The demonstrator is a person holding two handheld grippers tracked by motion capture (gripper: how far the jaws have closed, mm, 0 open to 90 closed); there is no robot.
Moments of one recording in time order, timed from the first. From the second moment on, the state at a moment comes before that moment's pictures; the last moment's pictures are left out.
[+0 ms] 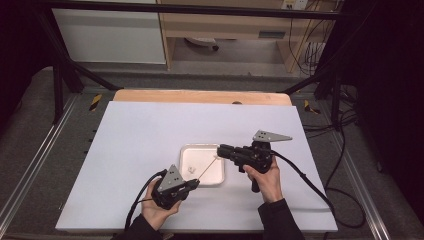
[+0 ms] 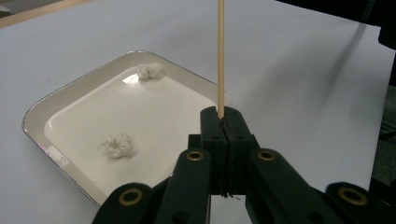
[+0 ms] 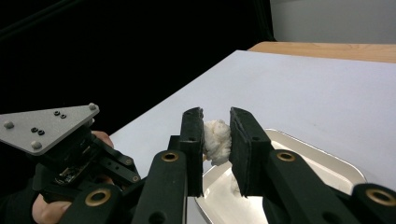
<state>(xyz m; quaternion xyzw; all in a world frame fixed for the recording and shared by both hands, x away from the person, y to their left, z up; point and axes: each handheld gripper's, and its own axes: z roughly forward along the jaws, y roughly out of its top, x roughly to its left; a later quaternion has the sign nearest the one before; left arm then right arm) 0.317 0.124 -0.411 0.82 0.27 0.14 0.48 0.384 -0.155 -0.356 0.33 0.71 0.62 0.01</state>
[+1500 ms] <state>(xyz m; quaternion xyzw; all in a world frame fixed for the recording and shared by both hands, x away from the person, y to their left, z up) 0.312 0.122 -0.412 0.81 0.28 0.17 0.48 0.374 -0.134 -0.373 0.33 0.69 0.65 -0.01</state>
